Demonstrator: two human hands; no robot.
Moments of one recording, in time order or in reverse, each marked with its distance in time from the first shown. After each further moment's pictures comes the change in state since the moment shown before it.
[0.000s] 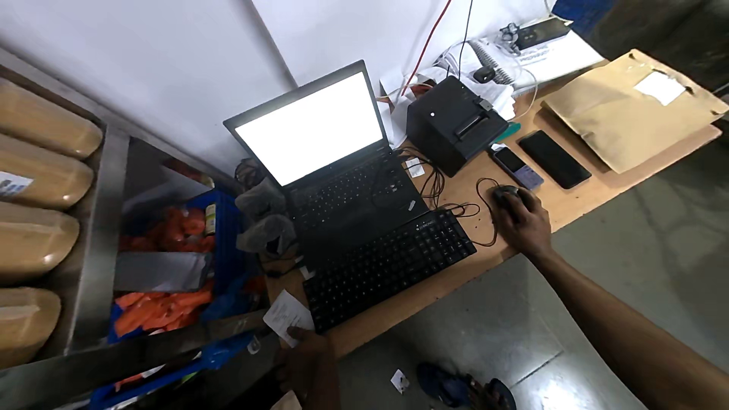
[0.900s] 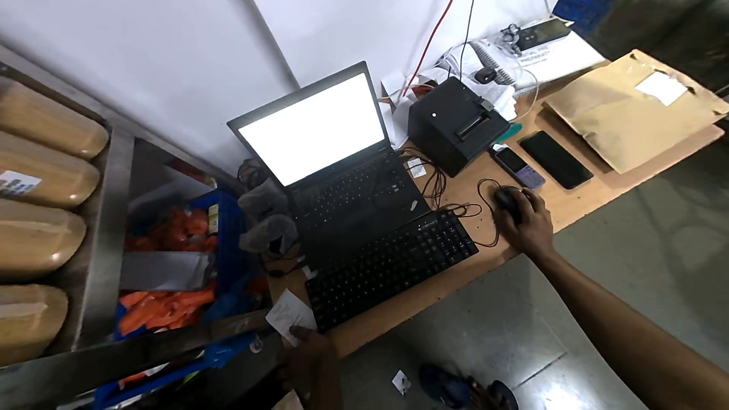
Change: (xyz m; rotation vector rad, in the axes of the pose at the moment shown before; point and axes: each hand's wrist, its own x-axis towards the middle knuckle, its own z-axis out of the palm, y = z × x) left_hand 0.000 -0.002 0.001 -0.039 0.018 0.007; right_hand 0.000 -0.005 -0.003 0.030 0.017 0.042
